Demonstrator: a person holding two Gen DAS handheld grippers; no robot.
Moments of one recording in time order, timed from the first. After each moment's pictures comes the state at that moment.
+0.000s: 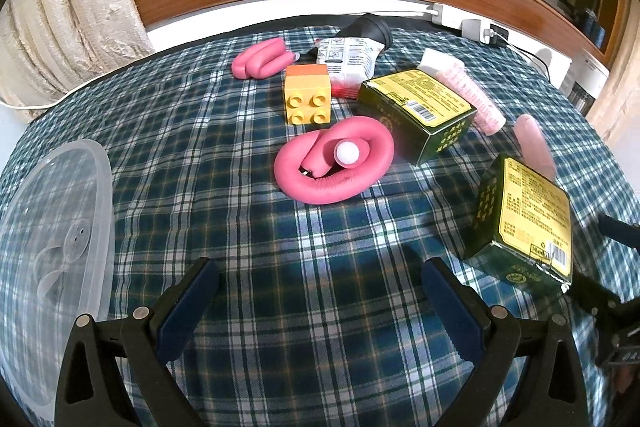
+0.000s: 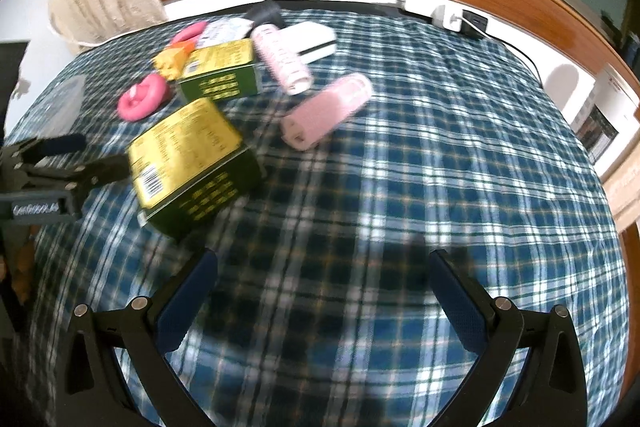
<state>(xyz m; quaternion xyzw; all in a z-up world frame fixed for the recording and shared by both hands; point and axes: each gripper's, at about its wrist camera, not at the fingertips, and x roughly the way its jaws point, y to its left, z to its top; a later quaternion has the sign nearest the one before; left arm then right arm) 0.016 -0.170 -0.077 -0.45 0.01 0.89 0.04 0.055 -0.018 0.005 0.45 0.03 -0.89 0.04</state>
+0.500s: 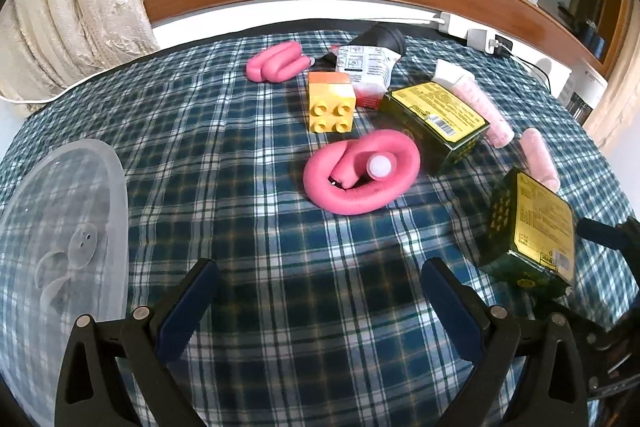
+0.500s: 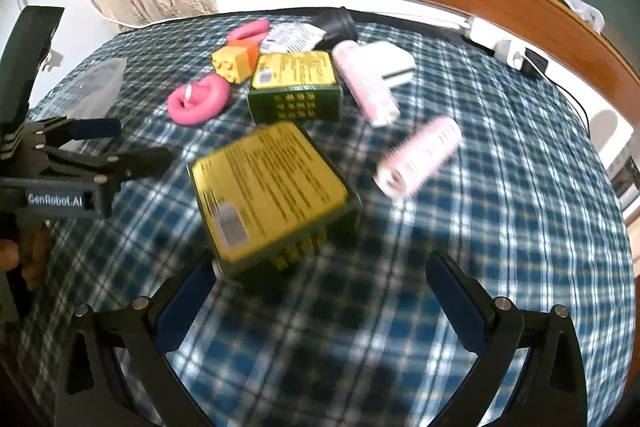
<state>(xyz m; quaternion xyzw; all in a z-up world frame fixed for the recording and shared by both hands) 0.011 -0.191 -0.074 -0.45 0.00 0.89 0.04 0.032 -0.070 0.004 0.44 0.06 -0.89 0.09</state>
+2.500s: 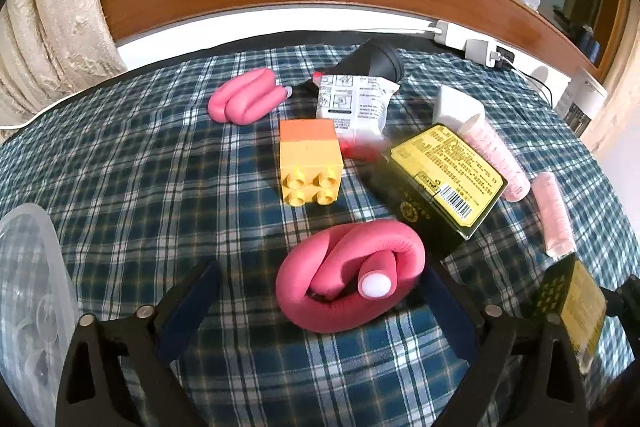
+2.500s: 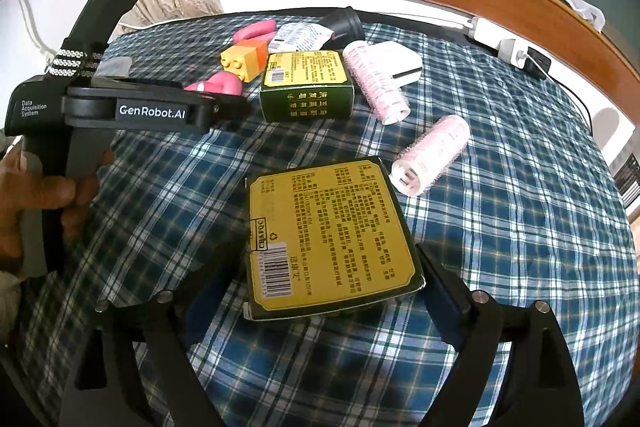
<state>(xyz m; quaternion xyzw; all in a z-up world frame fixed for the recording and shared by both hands) -0.047 -0.182 -0.074 -0.45 0.00 0.89 0.07 0.041 -0.076 0.007 0.44 0.05 -0.89 0.09</state>
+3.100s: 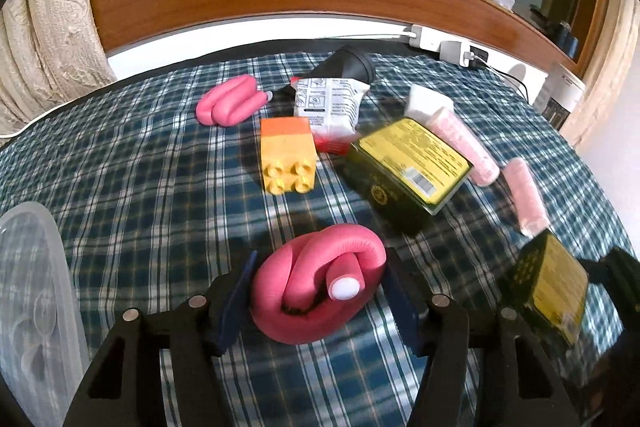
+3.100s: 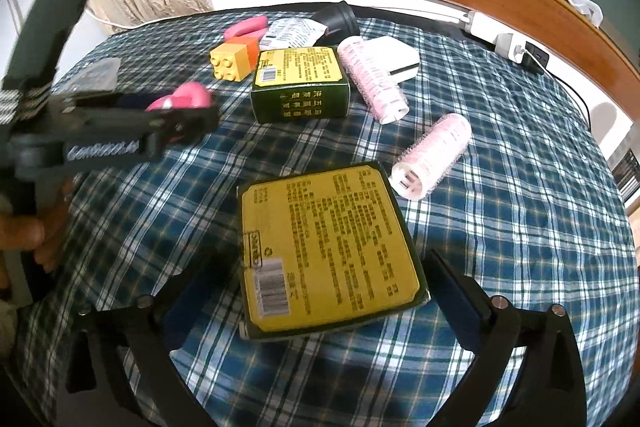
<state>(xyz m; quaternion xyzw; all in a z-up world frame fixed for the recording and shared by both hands) -0.022 -0.178 -0.071 -0.43 0.00 0.90 0.10 0.031 -0.076 0.004 0.45 0.05 -0.89 0.08</state>
